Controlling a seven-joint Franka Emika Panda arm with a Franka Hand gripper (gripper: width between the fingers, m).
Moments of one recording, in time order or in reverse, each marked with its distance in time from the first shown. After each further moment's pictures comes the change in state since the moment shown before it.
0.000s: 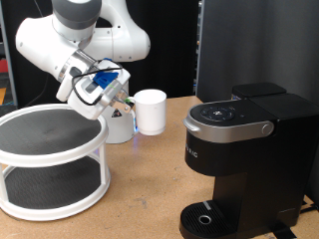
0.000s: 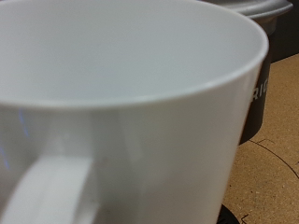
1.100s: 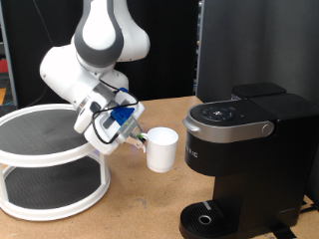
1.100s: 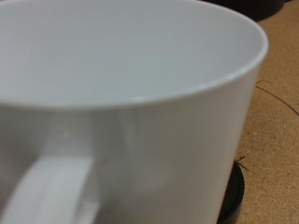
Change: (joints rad) arm 0.084 0.229 0.093 -0.005 0.269 0.203 -0.216
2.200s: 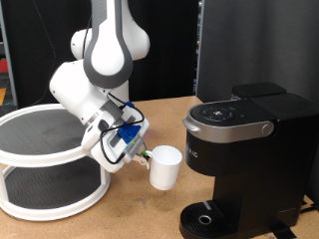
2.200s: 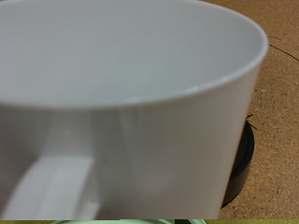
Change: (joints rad) arm 0.009 0.154 0.065 0.042 0.131 0.058 -0.098
